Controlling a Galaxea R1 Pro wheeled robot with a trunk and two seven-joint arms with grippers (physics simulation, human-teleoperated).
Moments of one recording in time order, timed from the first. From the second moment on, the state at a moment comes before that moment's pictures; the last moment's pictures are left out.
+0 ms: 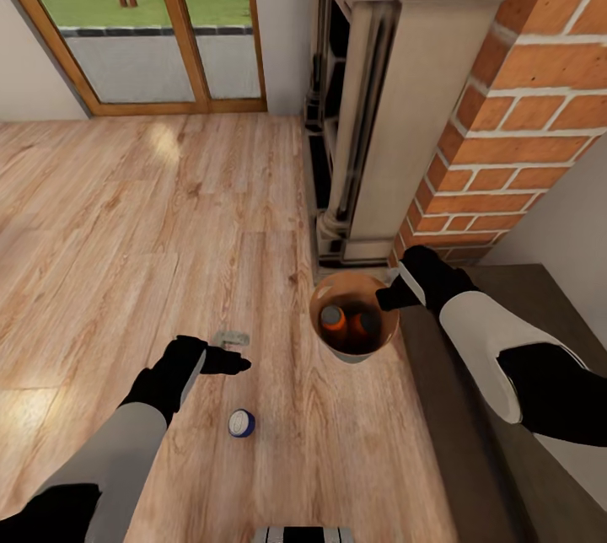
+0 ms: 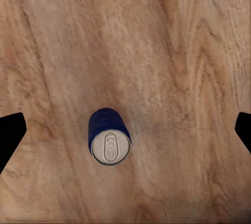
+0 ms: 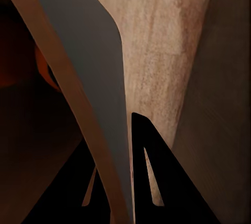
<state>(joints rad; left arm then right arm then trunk) -0.83 -0.03 0.06 -0.65 -0.25 0.71 -0.33 -1.30 -0.02 0.22 -0.35 0.02 1.05 0.17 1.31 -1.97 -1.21</state>
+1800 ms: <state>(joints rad) -0.83 -0.06 0.05 -0.64 -0.26 0.77 -0.32 -1.30 0.00 0.23 -0.35 0.01 1.05 0.14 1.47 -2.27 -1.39</state>
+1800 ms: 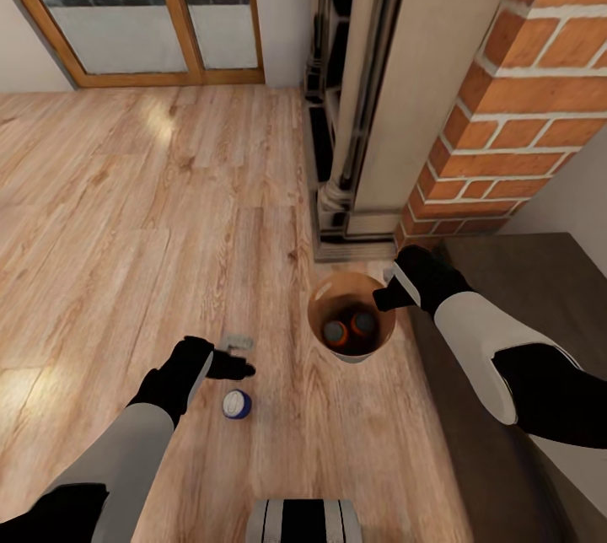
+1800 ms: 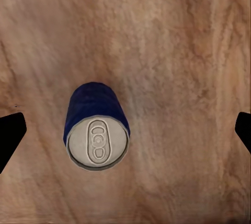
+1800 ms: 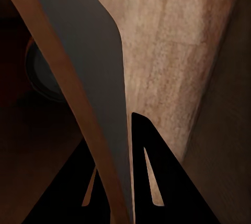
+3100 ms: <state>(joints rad) -0.83 -0.06 0.05 -0.64 -0.27 0.83 -0.31 -1.40 0.00 0.22 -0.34 0.01 1.05 0.13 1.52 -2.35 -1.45</state>
